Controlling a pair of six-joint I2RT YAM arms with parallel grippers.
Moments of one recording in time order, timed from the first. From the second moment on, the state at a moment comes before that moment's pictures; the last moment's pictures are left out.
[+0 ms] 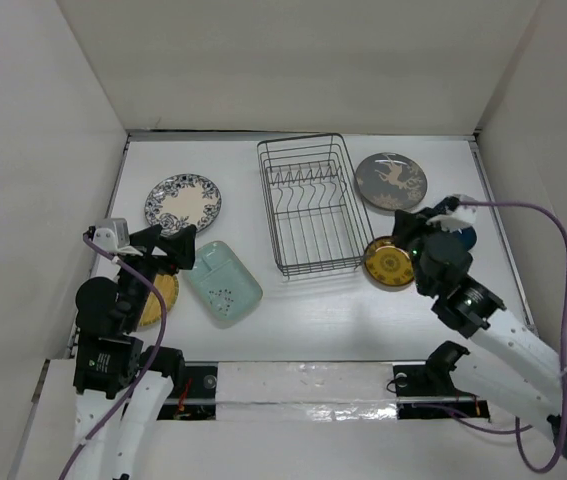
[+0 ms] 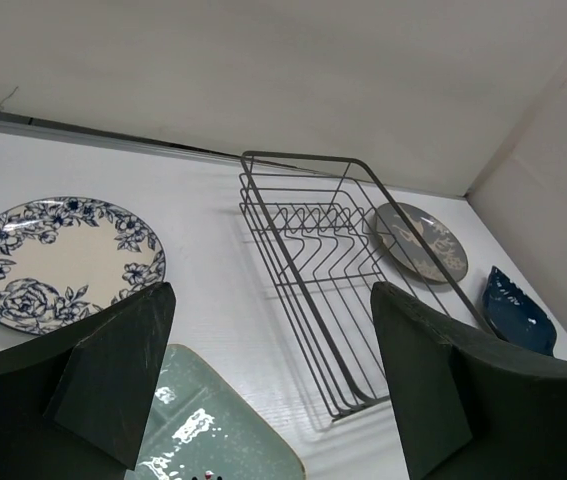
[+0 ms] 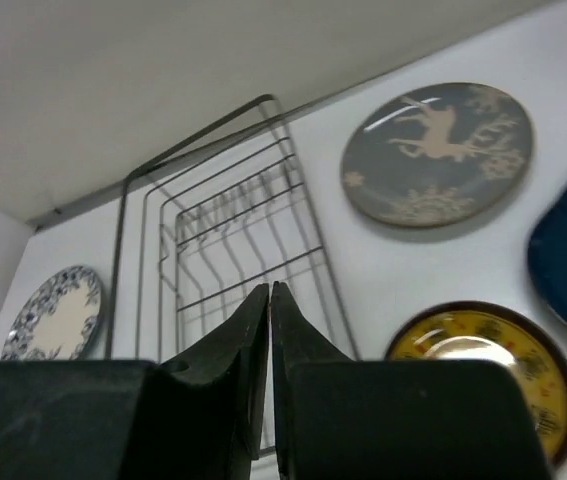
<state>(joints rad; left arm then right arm) -0.16 0.33 0.73 -0.31 0.07 -0.38 0.73 0.78 0.71 0.00 0.70 0.53</state>
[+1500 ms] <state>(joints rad) -0.19 0.31 0.73 -0.32 0.06 -0.36 -0.22 1.16 0.31 0.18 -0.22 0.76</state>
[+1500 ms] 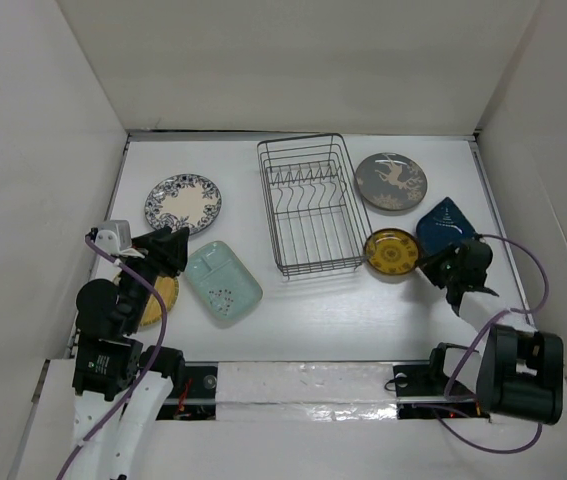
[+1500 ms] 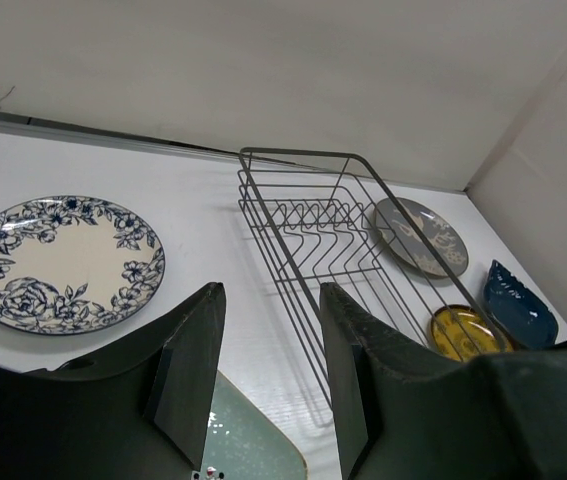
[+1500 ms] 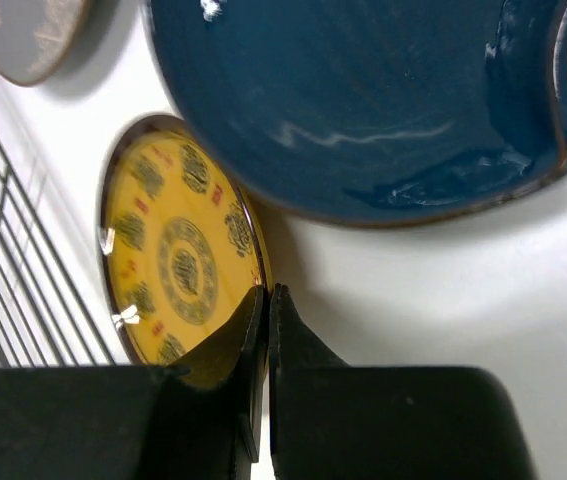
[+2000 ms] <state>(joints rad) -0.19 0.32 0.73 -0.32 0.06 -0.37 0.04 0.65 0.54 -0.17 0.25 0.68</state>
